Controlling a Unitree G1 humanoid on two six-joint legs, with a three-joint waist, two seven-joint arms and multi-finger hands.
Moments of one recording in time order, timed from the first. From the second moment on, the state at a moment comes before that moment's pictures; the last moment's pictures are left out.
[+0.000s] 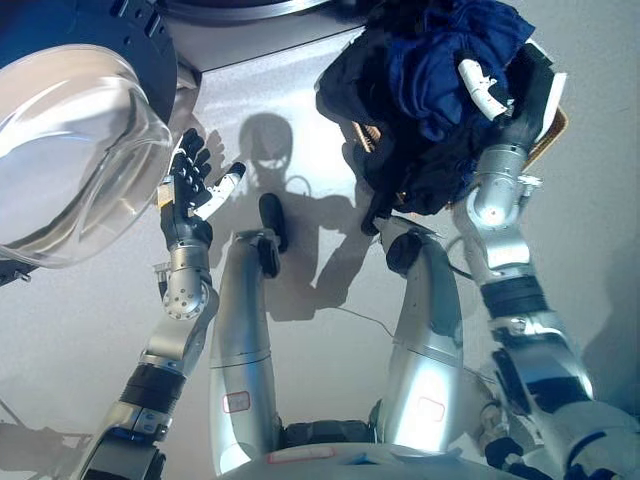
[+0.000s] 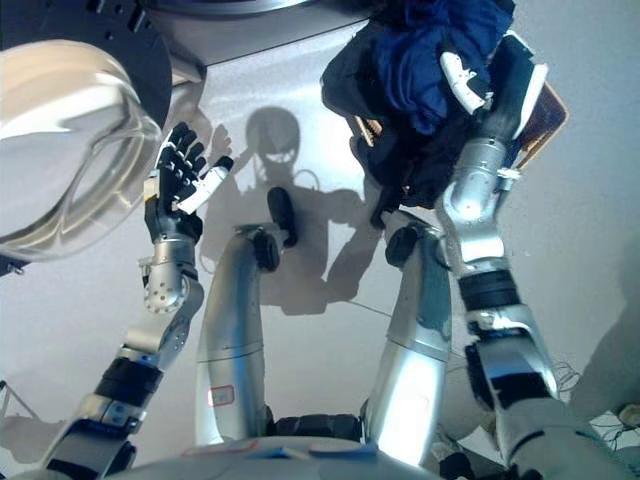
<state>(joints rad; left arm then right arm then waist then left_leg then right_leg) -0.20 0.40 -0.20 0.13 -0.42 -0.30 0.44 -0.75 -0.33 0.09 0.39 0.49 -0.26 -0.52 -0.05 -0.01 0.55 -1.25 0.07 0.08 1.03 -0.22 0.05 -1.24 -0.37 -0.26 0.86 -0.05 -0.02</state>
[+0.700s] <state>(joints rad) -0.22 0.39 -0.33 0.17 -0.56 -0.29 0.31 -1.50 -0.34 0.05 1.23 1.14 -0.35 -0.32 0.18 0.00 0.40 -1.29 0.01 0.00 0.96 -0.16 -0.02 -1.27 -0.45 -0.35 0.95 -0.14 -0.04</state>
